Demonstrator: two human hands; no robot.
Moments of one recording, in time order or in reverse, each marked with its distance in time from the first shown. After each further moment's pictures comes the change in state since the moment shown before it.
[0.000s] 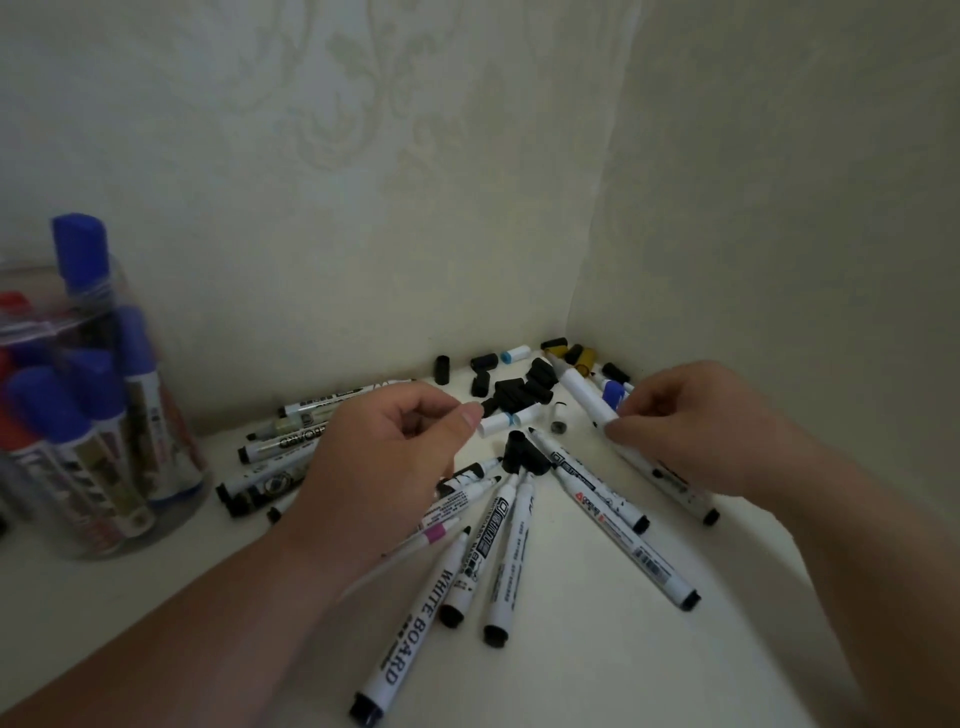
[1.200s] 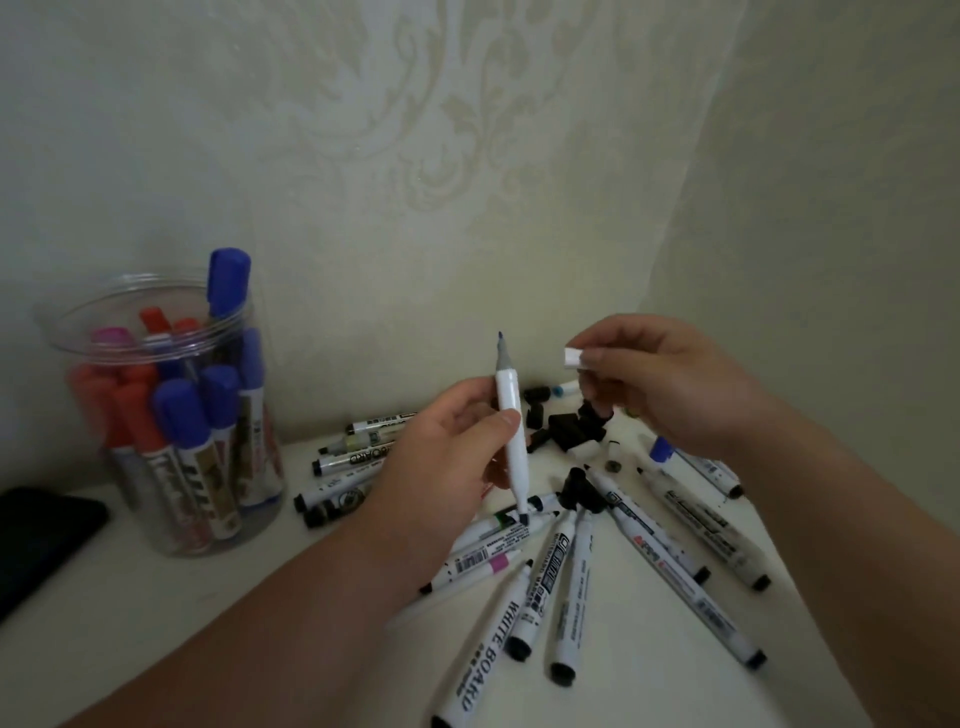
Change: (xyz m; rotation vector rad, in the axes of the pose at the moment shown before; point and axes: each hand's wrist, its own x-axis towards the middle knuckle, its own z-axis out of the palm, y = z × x) left_hand 0.012 0.002 -0.011 -0.476 -0.027 -0.178; right_hand 0.054 -0.062 0.020 0.589 -0.211 -0.333
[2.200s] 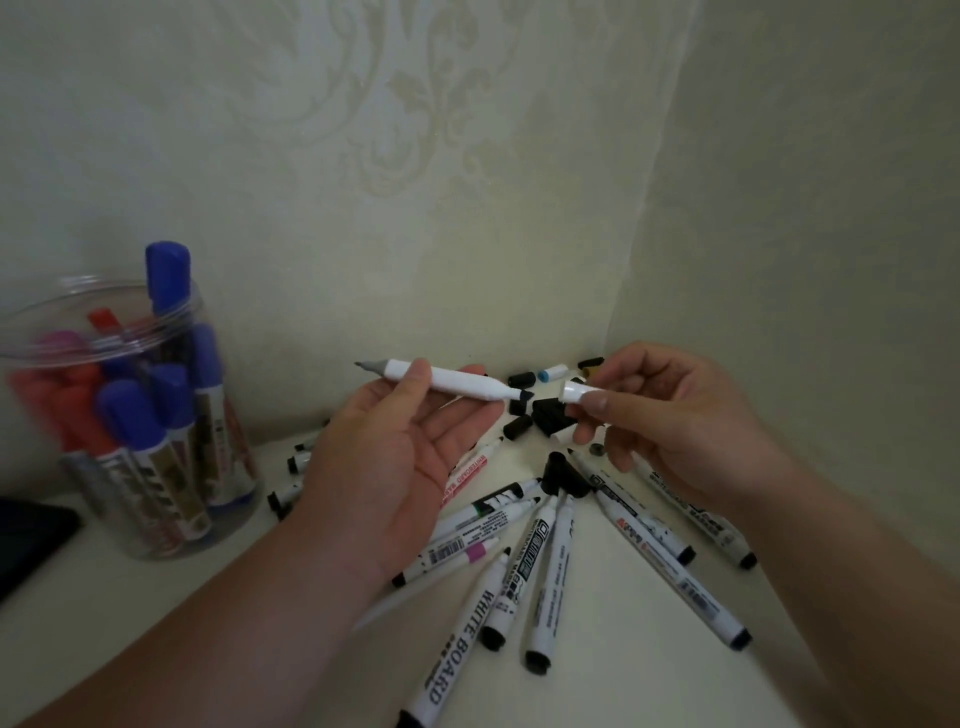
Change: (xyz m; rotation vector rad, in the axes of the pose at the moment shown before) left_hand -0.006 0.017 0.011 -0.601 0.169 -0.064; right_hand -0.042 0.030 0.006 0.357 0.058 -0.110
